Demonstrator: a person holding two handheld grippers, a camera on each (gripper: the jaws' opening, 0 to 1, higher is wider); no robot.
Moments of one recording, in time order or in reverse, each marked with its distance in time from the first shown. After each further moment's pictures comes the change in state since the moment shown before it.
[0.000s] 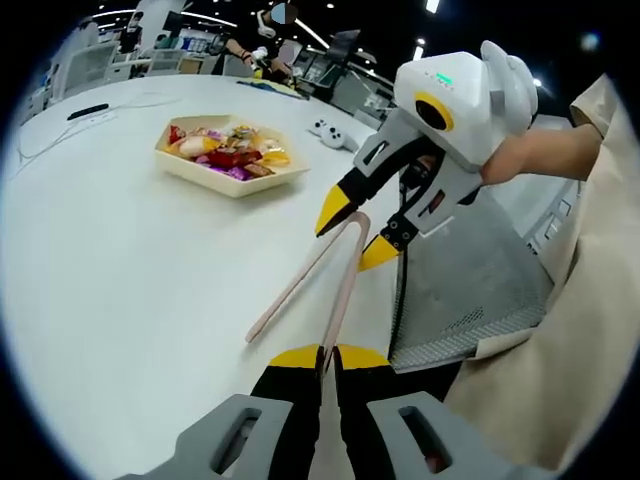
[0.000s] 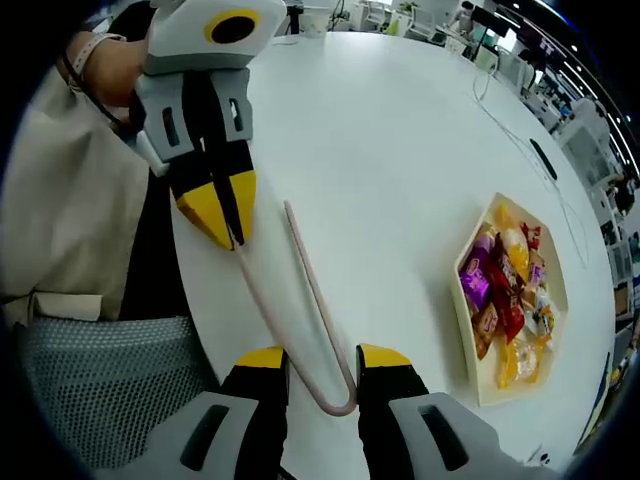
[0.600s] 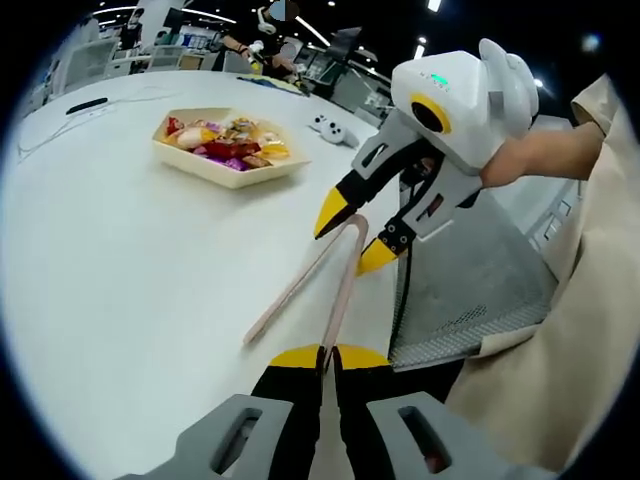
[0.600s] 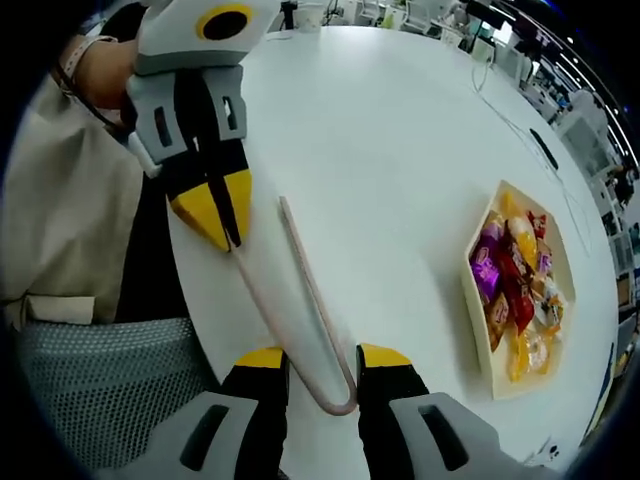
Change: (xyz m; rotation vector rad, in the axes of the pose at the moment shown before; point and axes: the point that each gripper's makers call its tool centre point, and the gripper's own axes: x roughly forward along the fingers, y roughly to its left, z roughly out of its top) left arm 0.004 -0.001 -0.005 -0.013 0.006 -0.004; right arm 0.007 0.005 -0.005 0.030 0.012 0.002
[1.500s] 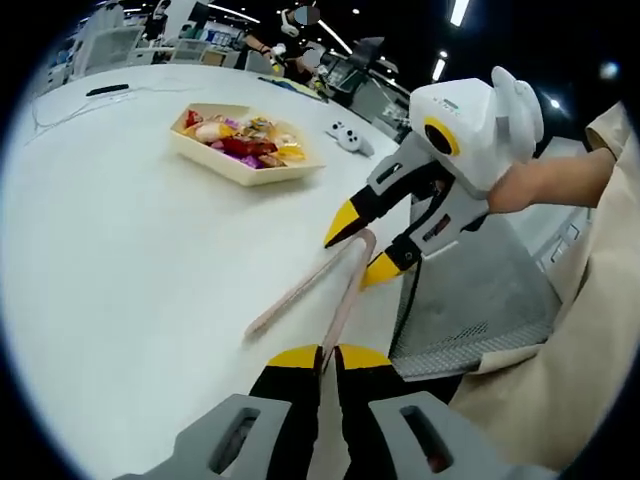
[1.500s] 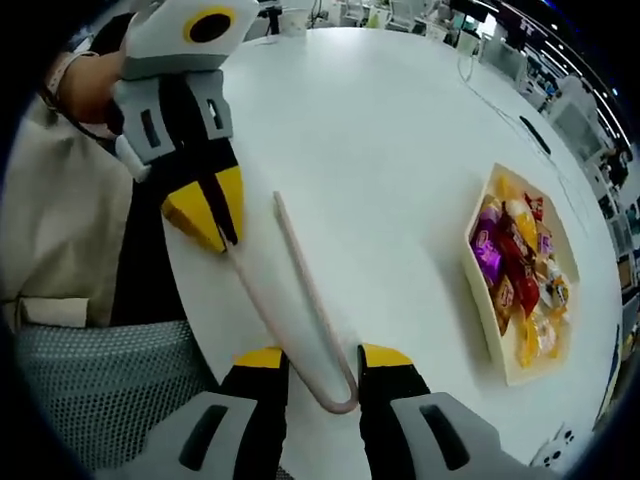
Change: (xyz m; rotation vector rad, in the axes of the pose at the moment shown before) left arm 0.001 0.000 0.001 -0.088 -0.034 0.031; right arm 0.004 0.002 -0.006 0.056 -0.021 -0.012
